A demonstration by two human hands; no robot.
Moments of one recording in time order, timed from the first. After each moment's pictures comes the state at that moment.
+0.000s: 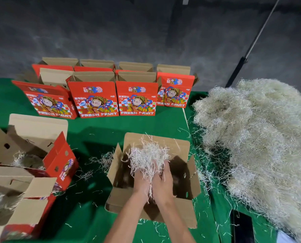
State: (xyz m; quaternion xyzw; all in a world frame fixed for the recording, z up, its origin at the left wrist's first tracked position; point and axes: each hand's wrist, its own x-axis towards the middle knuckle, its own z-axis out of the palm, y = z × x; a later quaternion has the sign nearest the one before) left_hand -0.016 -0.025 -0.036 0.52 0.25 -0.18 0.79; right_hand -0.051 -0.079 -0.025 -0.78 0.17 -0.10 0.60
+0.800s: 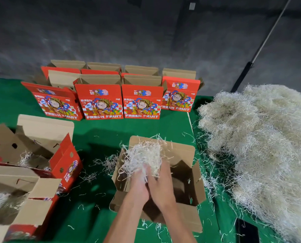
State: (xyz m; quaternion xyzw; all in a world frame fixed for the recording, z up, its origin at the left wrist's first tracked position) left_hand -0.001 -0.003 -0.028 0.47 0.30 -0.21 0.80; right_hand -0.035 -0.079 -0.024 -0.85 0.09 -0.09 0.50
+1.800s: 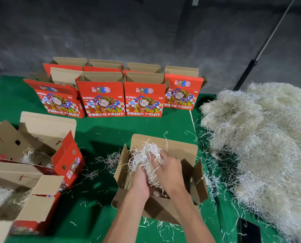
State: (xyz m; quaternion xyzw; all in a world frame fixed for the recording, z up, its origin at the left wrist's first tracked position) left_hand 0.001 -0.004 -0.006 0.48 0.36 -0.22 0.77; right_hand -0.013 -0.100 0.015 -0.92 0.03 -0.16 0.35
